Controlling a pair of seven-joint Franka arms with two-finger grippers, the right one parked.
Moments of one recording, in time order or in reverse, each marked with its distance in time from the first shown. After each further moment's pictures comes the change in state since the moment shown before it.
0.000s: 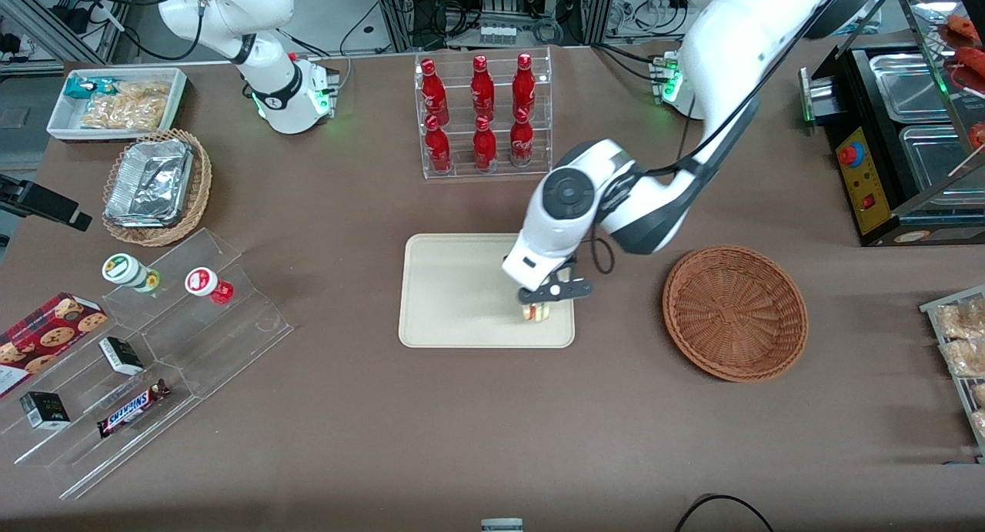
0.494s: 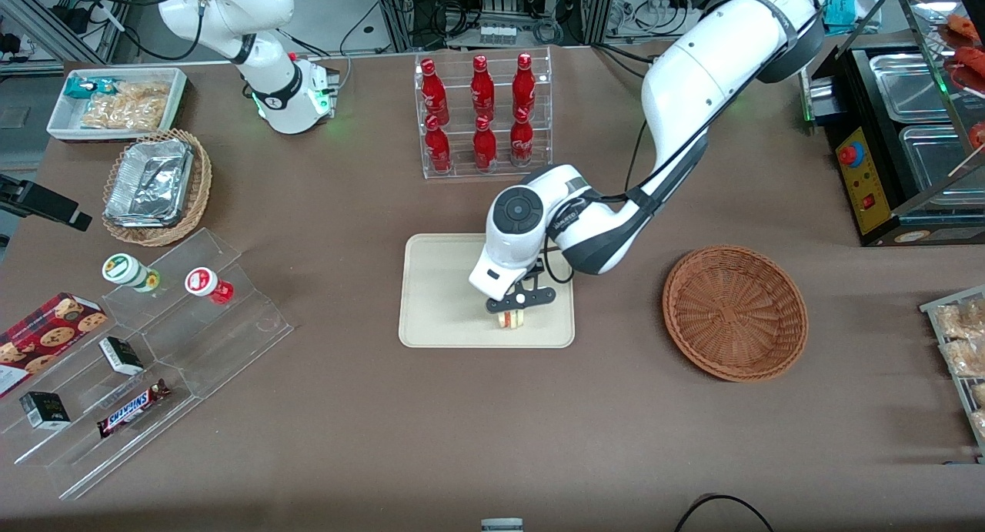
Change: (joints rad) arm -0.089 0.131 -0.002 0.115 0.057 0.000 -0.103
